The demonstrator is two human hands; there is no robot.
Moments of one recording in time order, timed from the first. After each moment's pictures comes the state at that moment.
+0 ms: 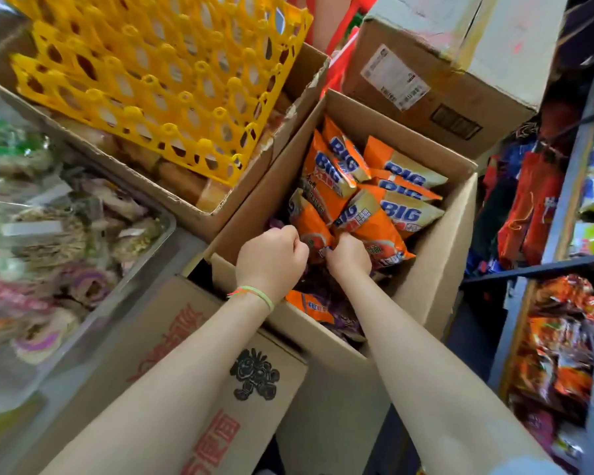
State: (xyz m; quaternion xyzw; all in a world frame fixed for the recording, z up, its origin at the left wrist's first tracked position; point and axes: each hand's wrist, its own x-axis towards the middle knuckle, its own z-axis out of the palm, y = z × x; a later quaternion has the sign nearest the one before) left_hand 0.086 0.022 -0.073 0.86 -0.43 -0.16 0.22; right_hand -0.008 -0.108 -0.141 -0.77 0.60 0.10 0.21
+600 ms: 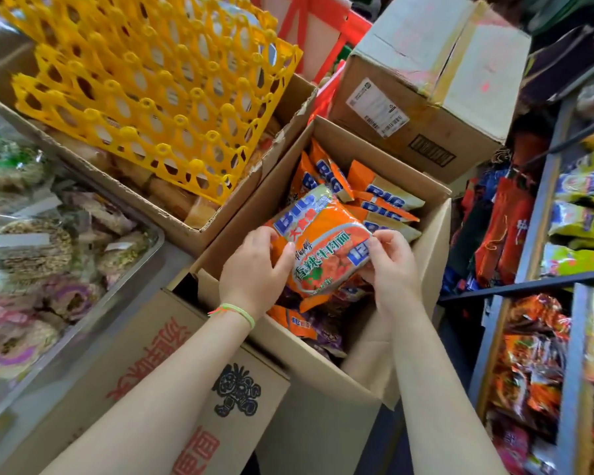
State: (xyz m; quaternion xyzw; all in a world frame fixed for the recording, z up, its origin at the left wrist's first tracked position) left_hand 0.086 0.025 -0.073 0.85 -0.36 -0.15 0.36; right_hand -0.064 -0.098 -0.015 -0.61 0.53 -0.24 0.54
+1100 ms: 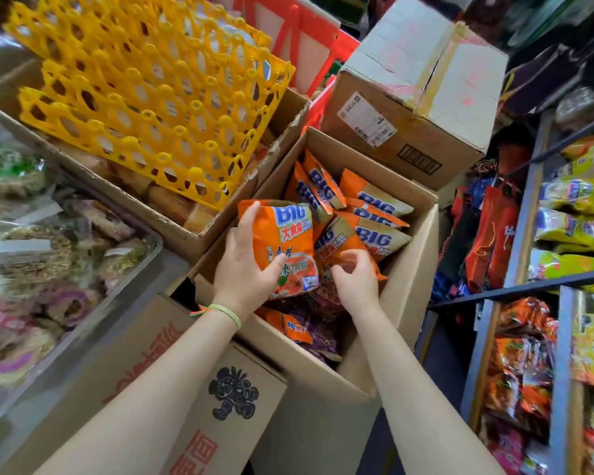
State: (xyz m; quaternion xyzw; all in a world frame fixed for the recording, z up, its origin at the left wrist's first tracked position) left_hand 0.096 0.036 -0.073 0.79 -0.32 -0.20 0.48; right_hand -0.053 -0.098 -0.075 -0.68 0.60 -0.12 0.40
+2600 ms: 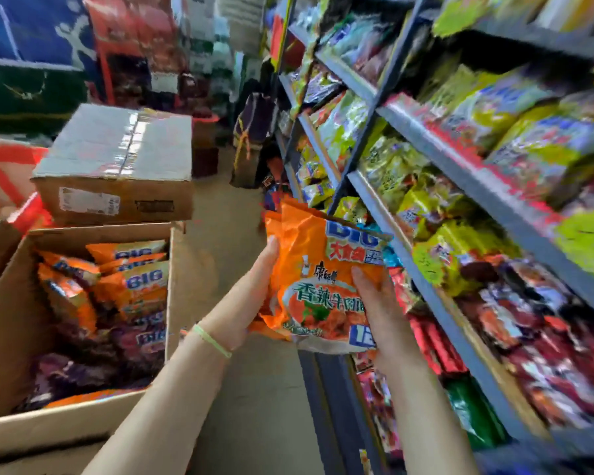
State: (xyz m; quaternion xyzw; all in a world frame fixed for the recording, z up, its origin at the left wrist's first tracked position) left_hand -0.225 0.006 0.157 0.35 -0.41 -0.74 0.40; right_hand -0.411 0.039 0.164 -0.42 0.54 -0.54 0.49
